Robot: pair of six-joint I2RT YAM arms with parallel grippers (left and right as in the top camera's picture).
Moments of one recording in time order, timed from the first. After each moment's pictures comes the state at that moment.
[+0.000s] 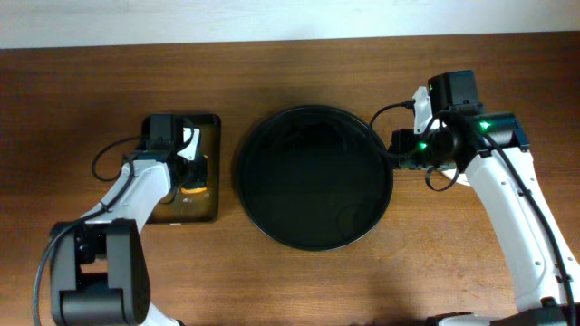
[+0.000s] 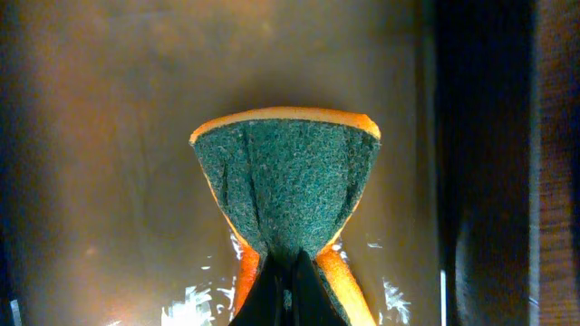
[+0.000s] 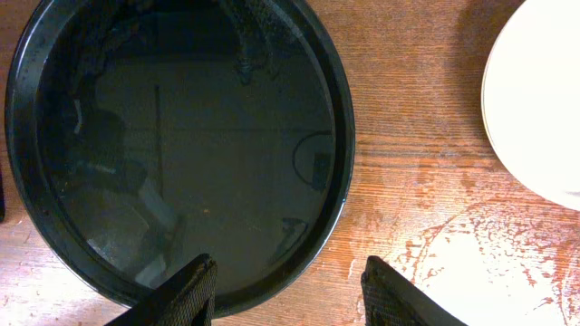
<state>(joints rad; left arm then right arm) -0.01 1.77 1.04 -0.49 -0.01 0.08 0.10 1.50 1.40 -1.10 -0.14 0.15</state>
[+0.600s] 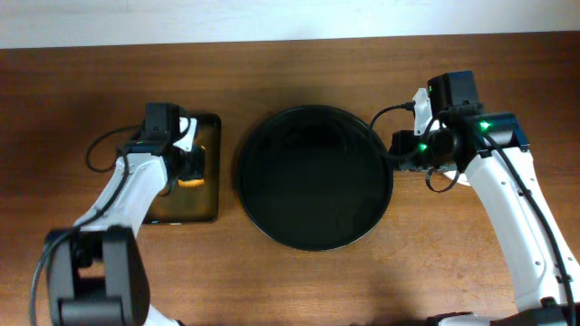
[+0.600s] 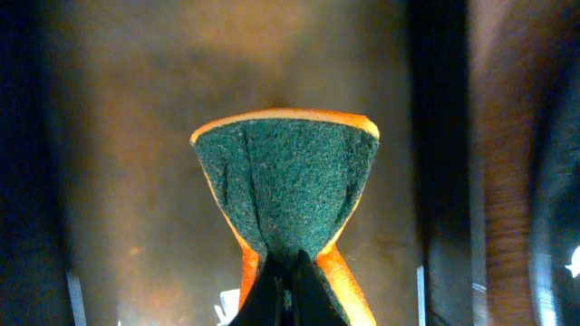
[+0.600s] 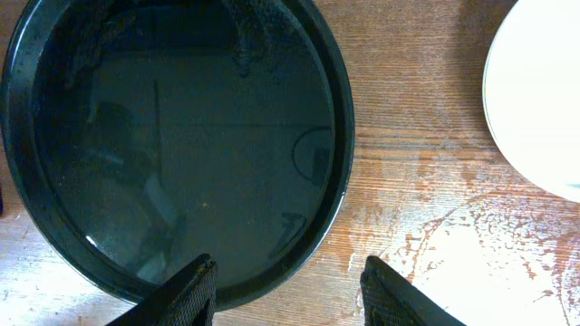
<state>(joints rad) -0.01 1.74 1.12 -0.57 -0.02 0.09 0.10 1.50 1.40 -1.11 -0.14 0.15</state>
